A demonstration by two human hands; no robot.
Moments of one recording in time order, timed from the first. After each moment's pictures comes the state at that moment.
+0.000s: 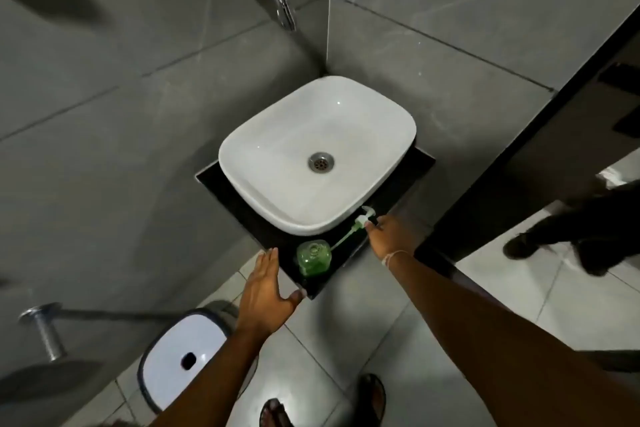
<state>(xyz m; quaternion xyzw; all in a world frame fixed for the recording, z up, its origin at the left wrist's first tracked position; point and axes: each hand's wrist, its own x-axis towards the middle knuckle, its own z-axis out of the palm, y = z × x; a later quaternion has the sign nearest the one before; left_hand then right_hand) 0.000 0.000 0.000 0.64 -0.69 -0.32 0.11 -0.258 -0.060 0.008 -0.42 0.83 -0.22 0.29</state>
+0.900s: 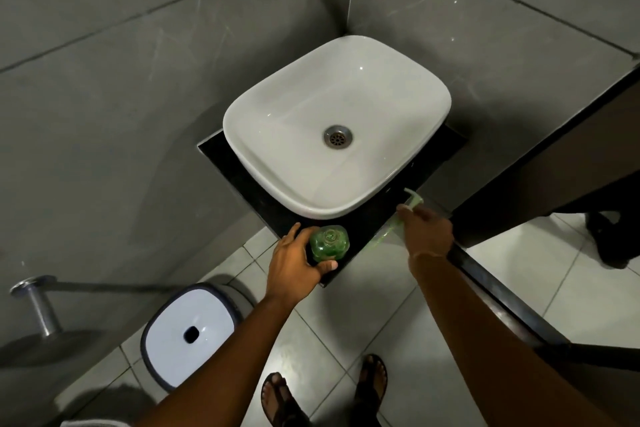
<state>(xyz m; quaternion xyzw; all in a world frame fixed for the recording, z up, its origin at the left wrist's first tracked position) -0.027 -0.034 -0.025 0.64 -0.64 -0.40 0.17 -0.251 -0.047 0.005 -0.20 0.83 -0.42 0.31</state>
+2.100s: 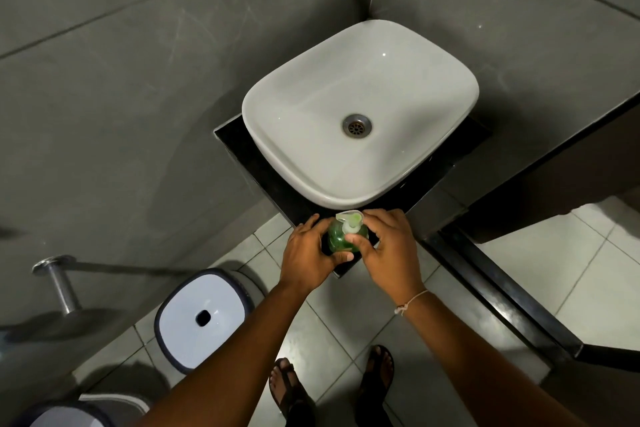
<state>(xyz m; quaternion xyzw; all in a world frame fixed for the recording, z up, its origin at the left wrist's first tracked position) -0.022 -0.040 -0.028 0.61 -0.66 -0.41 0.15 -0.179 -0.013 0.002 -0.65 0.66 -0.32 0.19</state>
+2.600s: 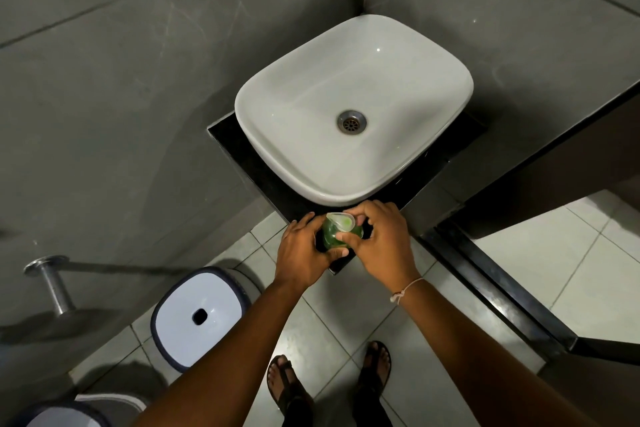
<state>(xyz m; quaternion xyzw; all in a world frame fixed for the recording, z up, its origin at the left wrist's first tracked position) -0.023 -0.039 -0.029 0.61 -0.67 -0.39 0.16 -0.179 -0.024 0.011 -0.63 0.67 -0.32 0.23</state>
